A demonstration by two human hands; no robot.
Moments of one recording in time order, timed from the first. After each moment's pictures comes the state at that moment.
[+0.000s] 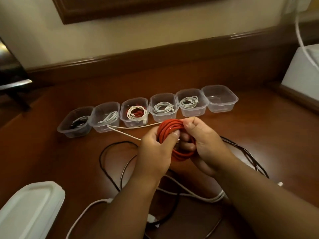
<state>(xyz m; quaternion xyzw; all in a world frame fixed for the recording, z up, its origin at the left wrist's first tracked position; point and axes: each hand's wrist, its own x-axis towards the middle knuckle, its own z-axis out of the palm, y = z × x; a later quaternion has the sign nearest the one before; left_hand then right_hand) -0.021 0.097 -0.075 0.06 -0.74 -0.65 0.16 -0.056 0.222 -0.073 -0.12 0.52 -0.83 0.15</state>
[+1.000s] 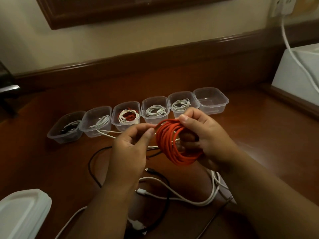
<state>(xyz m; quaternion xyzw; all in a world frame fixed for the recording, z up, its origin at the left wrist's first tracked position) -0.014 0.088 -0.062 0.04 -0.72 -0.65 0.24 -0.059 0.254 -0.052 -0.21 0.48 -0.83 0.19</state>
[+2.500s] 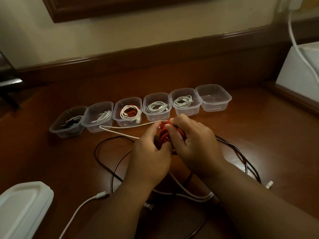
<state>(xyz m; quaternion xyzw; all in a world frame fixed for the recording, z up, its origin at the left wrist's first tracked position) -0.013 0.103 -0.078 0.03 -0.84 -0.52 0.15 -0.057 0.230 -0.085 -0.31 0.79 -0.41 -0.34</state>
